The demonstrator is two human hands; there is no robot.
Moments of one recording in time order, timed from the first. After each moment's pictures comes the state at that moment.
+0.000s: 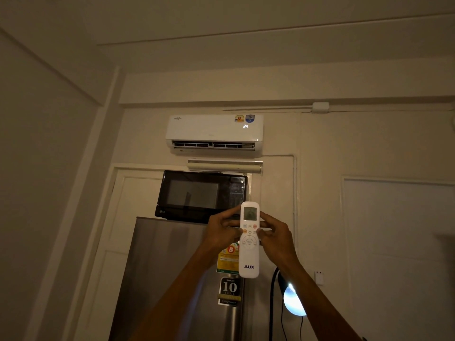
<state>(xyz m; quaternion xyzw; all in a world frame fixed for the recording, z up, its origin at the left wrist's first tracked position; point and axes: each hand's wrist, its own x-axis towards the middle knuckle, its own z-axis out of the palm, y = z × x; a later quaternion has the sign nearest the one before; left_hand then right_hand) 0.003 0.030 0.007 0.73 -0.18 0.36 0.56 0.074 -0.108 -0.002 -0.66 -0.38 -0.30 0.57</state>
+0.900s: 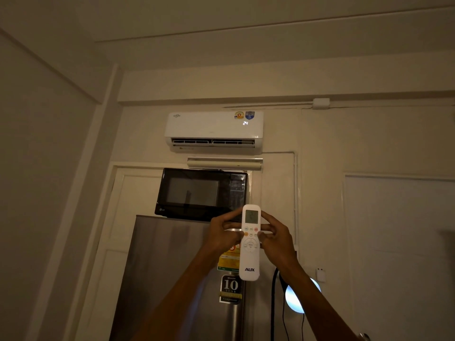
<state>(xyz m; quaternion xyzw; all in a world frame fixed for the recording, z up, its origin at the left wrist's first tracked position) 0.023 0.034 -0.004 0.73 -0.17 0.35 0.56 0.088 -0.104 -0.013 -0.68 -0.34 -0.29 0.58</state>
